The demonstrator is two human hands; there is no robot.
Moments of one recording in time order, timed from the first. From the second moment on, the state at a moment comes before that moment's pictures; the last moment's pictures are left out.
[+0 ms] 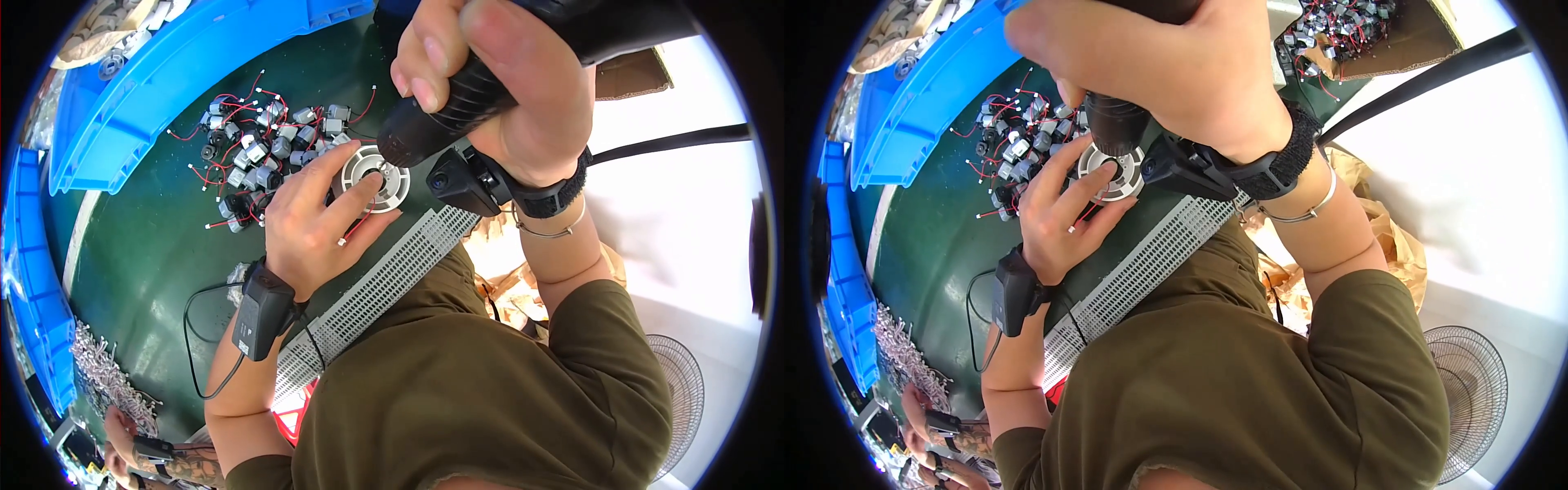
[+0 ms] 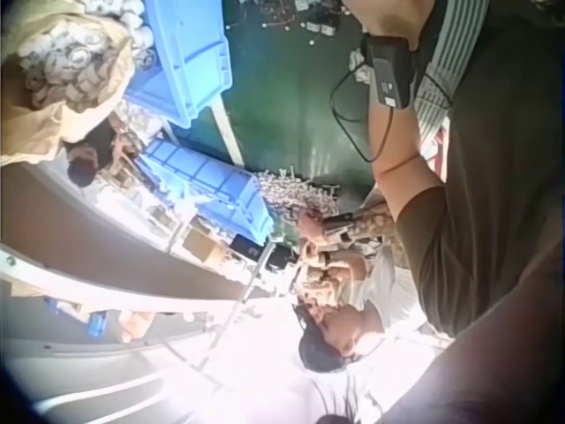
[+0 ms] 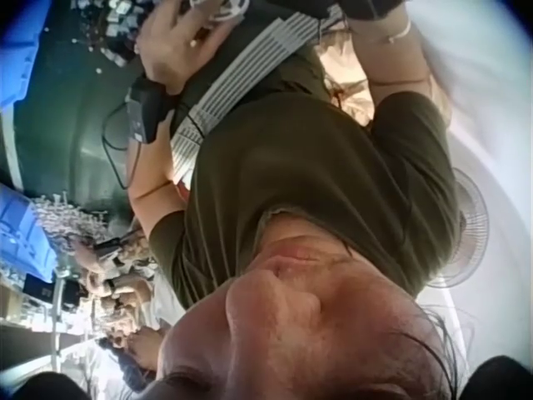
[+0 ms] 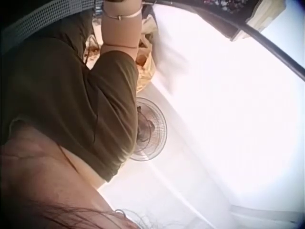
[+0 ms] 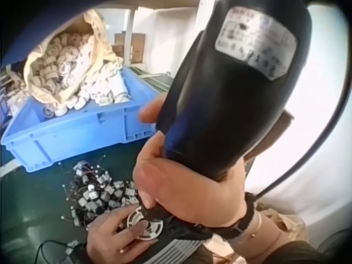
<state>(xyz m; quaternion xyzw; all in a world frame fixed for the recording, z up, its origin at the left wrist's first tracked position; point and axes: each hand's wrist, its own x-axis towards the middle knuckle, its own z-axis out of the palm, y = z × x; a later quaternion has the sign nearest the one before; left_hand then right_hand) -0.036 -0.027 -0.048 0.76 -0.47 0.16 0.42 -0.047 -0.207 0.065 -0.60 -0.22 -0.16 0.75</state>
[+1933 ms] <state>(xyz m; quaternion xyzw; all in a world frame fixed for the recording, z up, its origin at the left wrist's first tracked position) 0.061 0.034 -0.006 0.85 -0.42 0.23 0.21 -0.014 -0.198 0.080 -0.71 -0.06 -0.24 0.66</state>
